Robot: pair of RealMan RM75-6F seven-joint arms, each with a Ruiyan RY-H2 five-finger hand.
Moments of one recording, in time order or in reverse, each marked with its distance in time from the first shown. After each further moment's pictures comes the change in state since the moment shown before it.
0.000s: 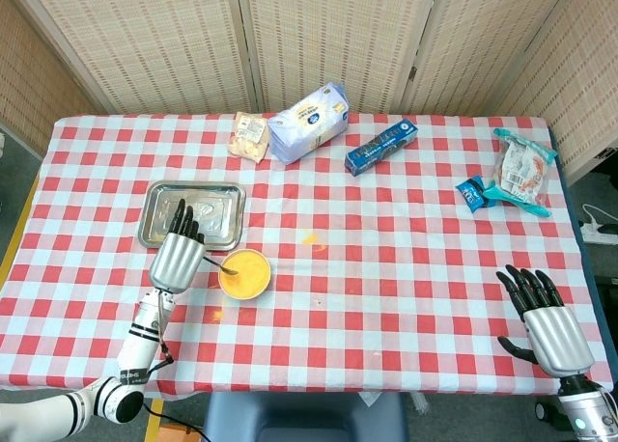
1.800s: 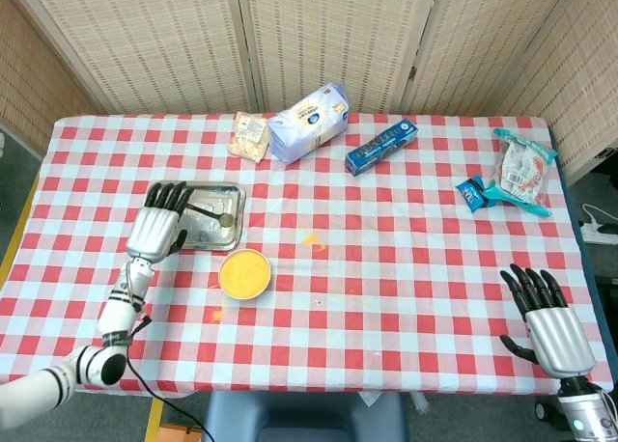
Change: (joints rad) left arm -0.012 0.130 -0.064 0.041 -0.077 -0.182 -0.761; right arm -0.017 -0.016 0.006 -0.010 0.017 0.034 -0.052
